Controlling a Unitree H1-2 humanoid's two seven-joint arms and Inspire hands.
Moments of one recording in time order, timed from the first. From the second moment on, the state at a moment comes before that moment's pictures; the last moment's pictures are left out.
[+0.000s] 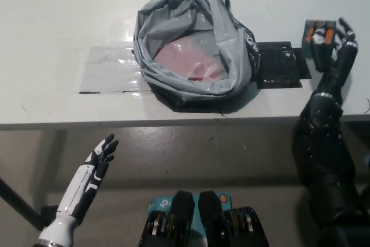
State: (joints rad) left_arm -0.03 0.23 -0.04 0.00 0.06 -0.19 -0.13; right_arm -0.82 -0.01 -0.26 0.79 0.00 -0.25 -0.54
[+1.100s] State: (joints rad) left_arm -0.02 0.23 -0.04 0.01 0.06 -0.20 -0.13; right_arm -1.04 -0.02 0.16 0.66 -0.11 0.04 -0.36
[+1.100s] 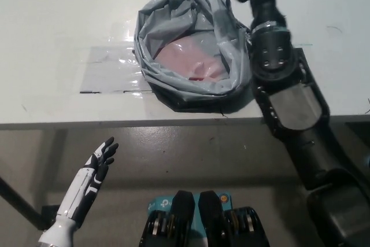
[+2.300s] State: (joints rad) left_arm -0.04 0.24 -0.05 0.00 0.06 -0.20 -0.16; right_arm -1.08 -0.08 0.50 1.06 -0.43 -0.16 -0.18
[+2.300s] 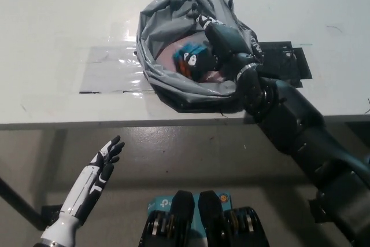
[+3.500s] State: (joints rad) left_arm -0.04 0.24 -0.06 0.00 0.06 -0.19 -0.17; right_arm -1.06 -0.13 0.39 0.88 -0.53 -0.17 -0.28
